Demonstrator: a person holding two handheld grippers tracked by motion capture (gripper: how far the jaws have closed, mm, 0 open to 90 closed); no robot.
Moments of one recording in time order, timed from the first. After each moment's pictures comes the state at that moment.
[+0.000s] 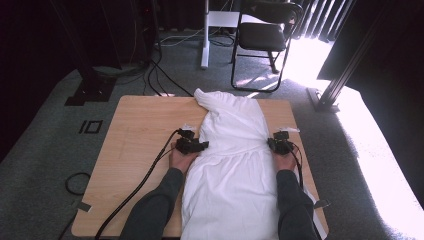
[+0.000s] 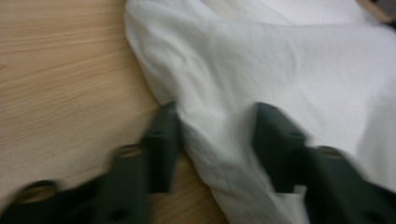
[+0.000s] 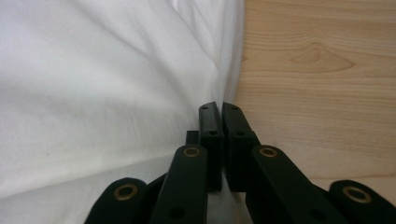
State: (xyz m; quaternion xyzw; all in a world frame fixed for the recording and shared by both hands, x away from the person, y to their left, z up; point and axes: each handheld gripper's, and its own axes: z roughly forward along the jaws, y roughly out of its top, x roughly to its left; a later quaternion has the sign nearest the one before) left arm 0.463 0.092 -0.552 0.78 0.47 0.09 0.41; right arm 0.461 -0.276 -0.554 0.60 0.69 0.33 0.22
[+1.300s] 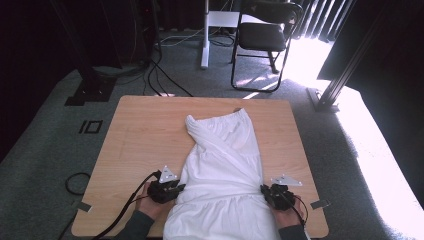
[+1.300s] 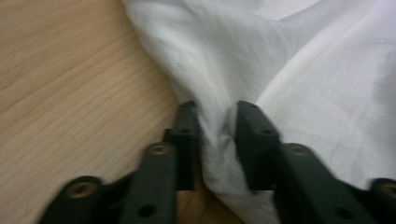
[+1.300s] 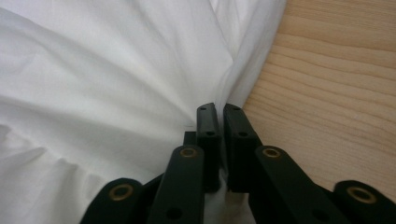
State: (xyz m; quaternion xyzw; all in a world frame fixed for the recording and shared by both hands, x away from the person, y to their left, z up) left arm 0.297 0.158 -0.549 0.84 0.37 0.13 0.36; right arm 0.272 -0.239 -0.556 0.53 0.75 0.35 0.18
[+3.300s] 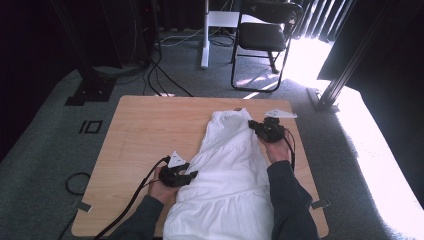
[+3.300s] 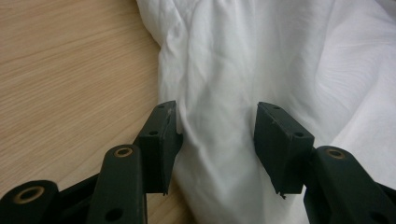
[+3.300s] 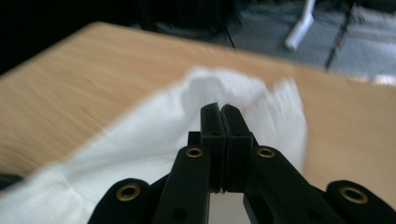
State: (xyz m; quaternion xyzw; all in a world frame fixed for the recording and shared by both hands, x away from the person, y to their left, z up) left arm 0.344 0.132 -0.548 0.83 0.36 0.13 0.41; right arm 0.432 -0.222 -0.450 0.45 0.73 0.47 0.20
